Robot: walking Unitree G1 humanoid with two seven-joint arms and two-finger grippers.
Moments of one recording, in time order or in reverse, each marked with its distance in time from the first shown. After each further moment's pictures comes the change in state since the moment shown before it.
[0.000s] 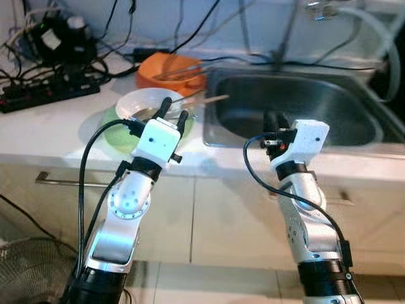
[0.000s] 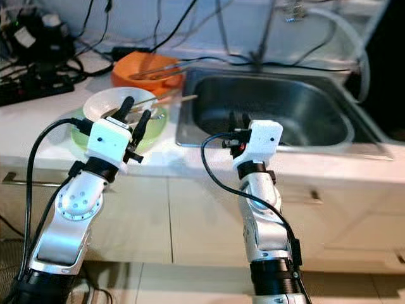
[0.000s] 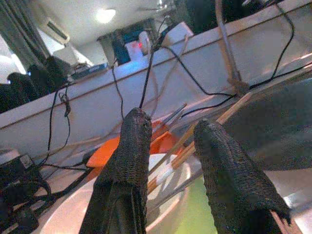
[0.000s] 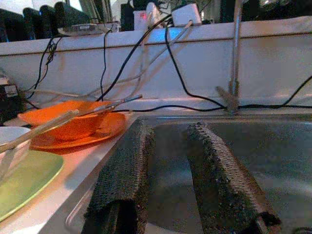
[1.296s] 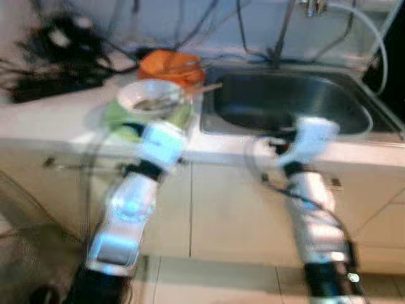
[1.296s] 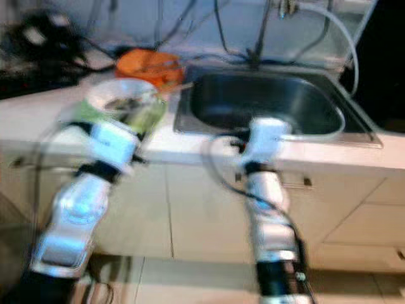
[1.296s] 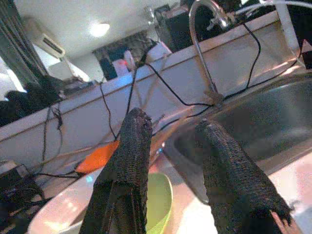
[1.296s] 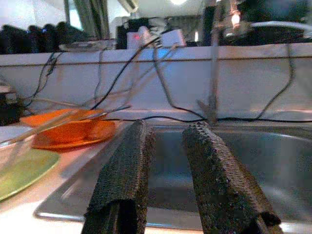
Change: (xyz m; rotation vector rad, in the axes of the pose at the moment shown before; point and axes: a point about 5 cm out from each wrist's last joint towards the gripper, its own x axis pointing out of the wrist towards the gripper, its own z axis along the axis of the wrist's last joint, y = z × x) left arm -0.001 -0.012 0.002 -0.014 -0.021 -0.055; right arm -0.002 -0.009 0.006 -0.051 -0.033 -0.029
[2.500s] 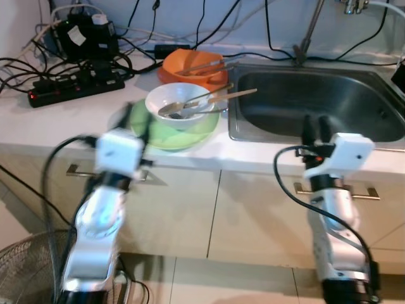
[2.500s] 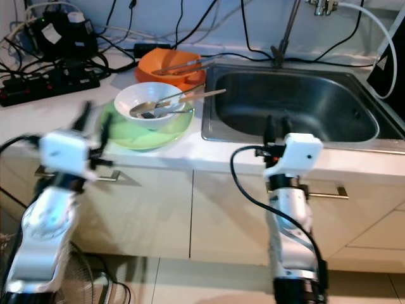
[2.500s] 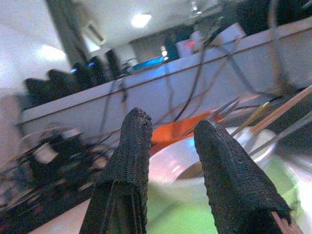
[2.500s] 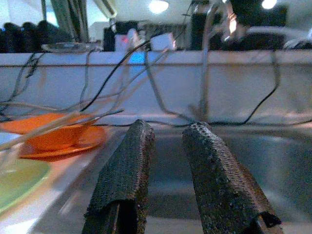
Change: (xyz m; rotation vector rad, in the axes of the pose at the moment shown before) left arm -0.020 0.030 -0.002 -0.044 -0.040 0.142; right arm -0.021 -0.025 0.002 -0.050 -0.065 -0.088
